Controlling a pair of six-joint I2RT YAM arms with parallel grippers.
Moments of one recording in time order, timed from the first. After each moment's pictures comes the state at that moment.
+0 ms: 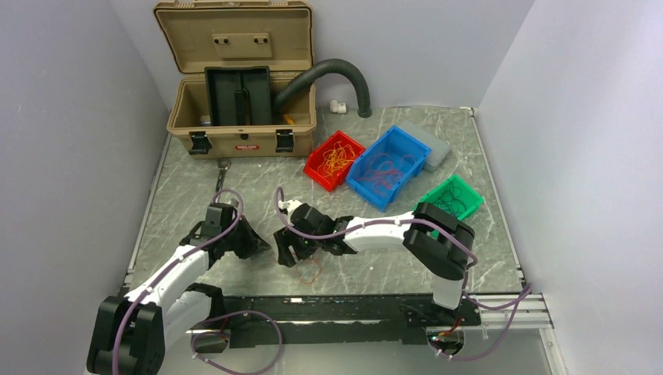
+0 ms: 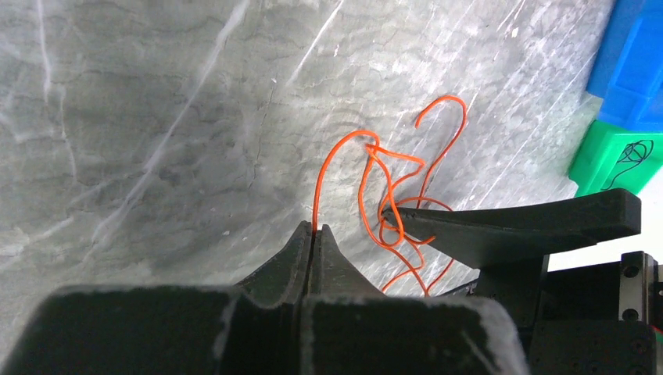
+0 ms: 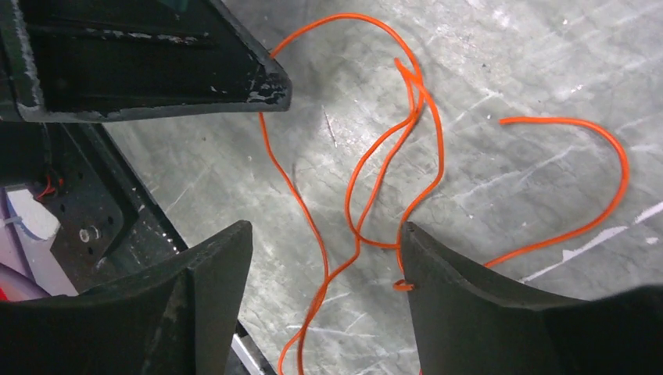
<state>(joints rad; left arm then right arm) -0.21 0.96 0.34 -0.32 0.35 -0.85 1.12 1.84 1.02 0.03 -0.13 0.50</state>
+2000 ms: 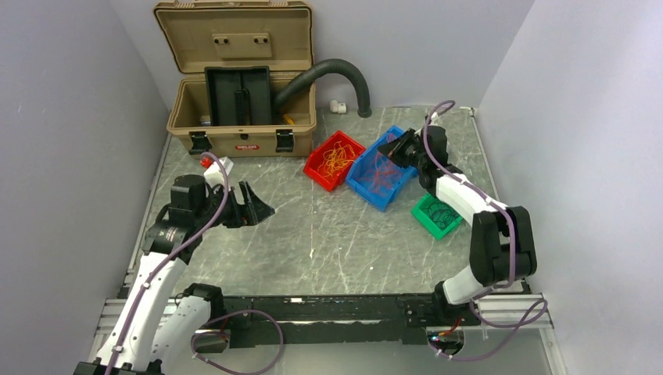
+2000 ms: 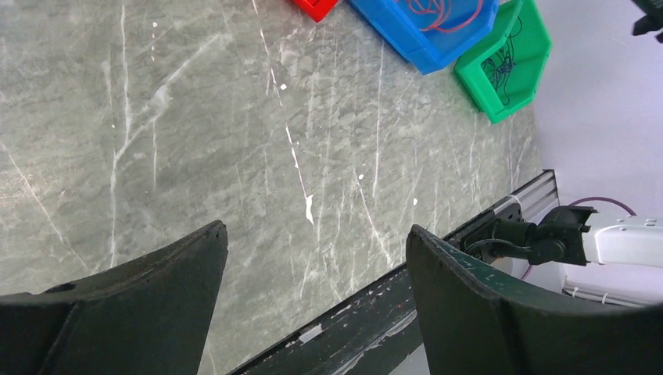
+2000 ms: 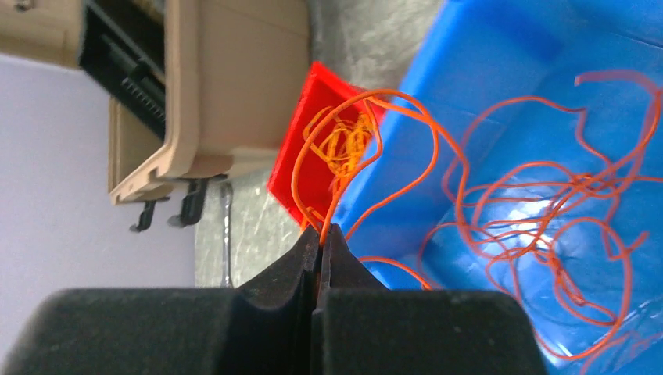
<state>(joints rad) -0.17 0.74 0.77 -0.61 0.49 -0.45 0.18 1.51 0.95 0.18 -0.29 0.86</state>
